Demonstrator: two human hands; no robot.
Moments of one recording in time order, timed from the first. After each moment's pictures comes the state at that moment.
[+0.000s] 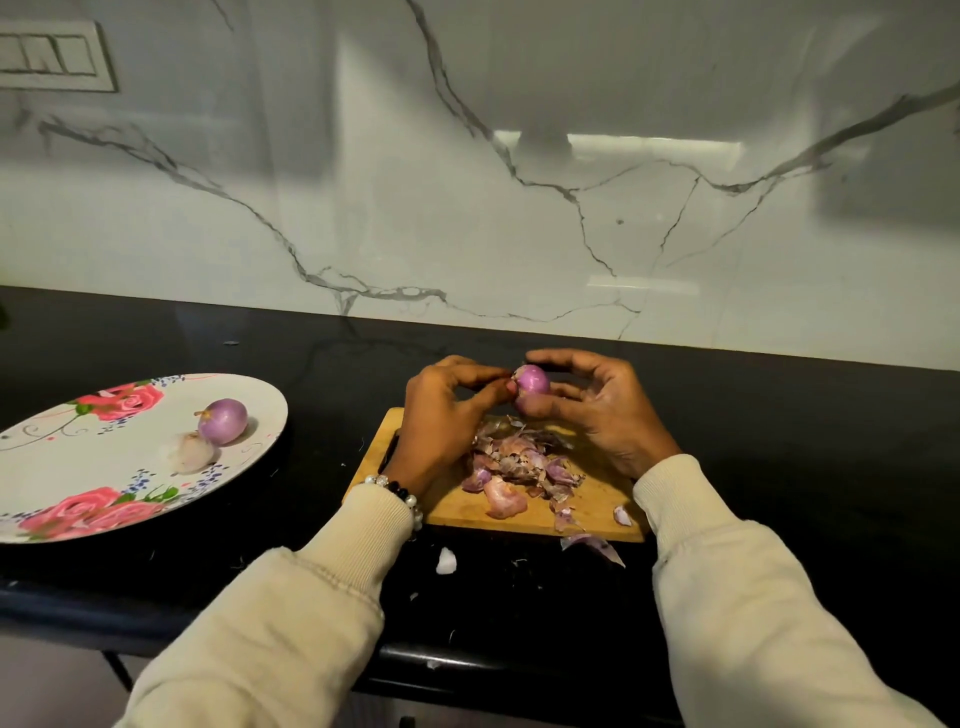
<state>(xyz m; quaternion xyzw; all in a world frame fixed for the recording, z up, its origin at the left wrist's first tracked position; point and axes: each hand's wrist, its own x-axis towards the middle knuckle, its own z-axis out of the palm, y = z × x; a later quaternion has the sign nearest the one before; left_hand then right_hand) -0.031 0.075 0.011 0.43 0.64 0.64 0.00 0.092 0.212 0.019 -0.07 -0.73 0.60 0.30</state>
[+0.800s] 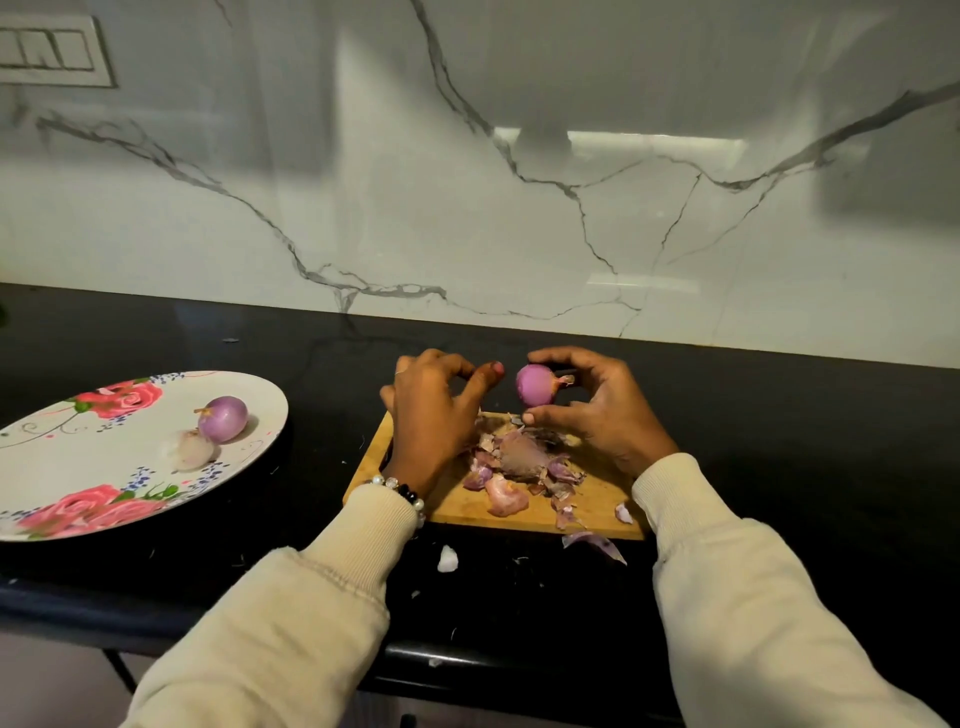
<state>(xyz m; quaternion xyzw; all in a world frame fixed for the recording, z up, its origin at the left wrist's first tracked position) -0.039 0.075 0.007 0.37 0.76 0.51 -0.13 0.091 0.213 0.019 -0.12 -0.82 0.45 0.33</state>
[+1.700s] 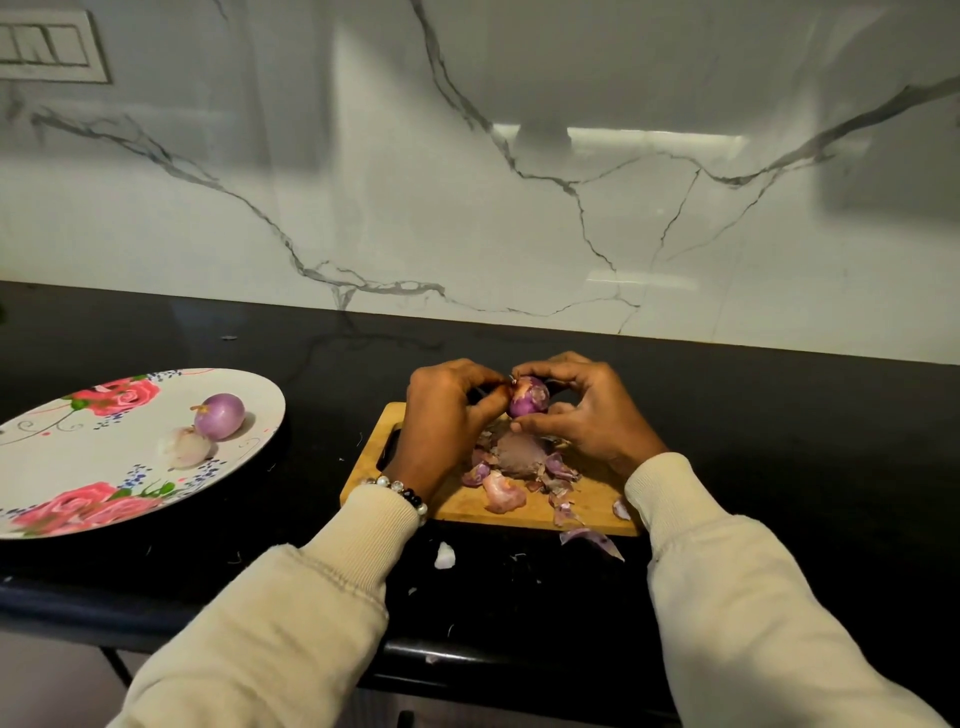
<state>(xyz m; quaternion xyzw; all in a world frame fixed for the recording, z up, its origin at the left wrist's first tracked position) -0.033 0.072 0.004 0.51 0.67 0.51 -0.17 0.088 0.207 0.017 -0.09 -0.85 0.42 0.30</state>
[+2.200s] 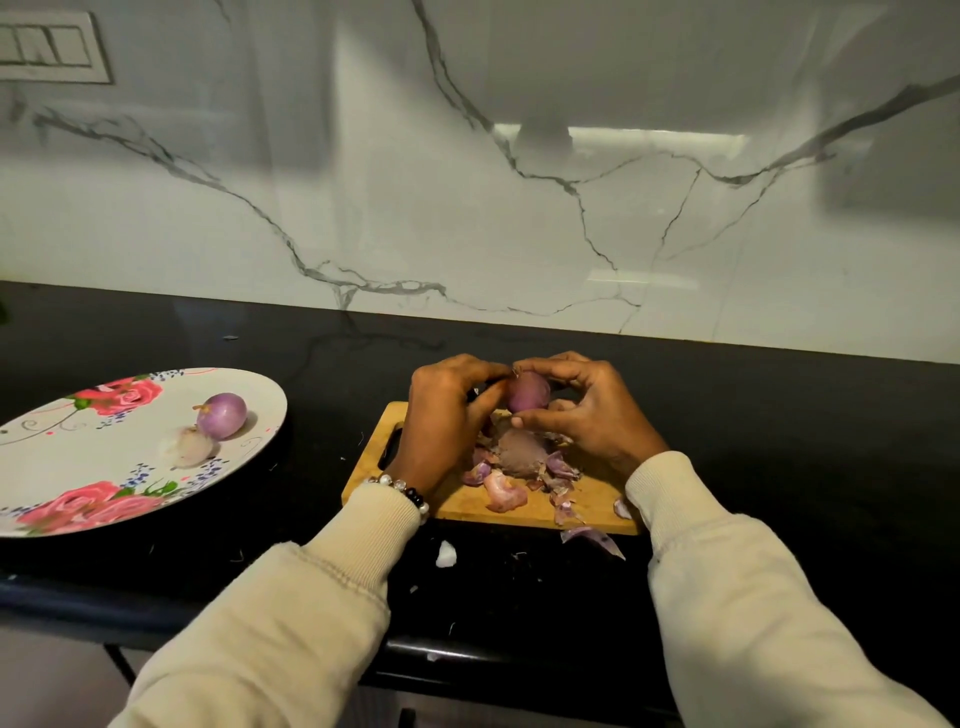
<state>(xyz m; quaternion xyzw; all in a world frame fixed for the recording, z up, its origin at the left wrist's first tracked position) -0.033 0.074 0.005 0.52 0.65 0.51 -0.20 0.087 0.207 0.016 -0.09 -0.84 0.44 0.31</state>
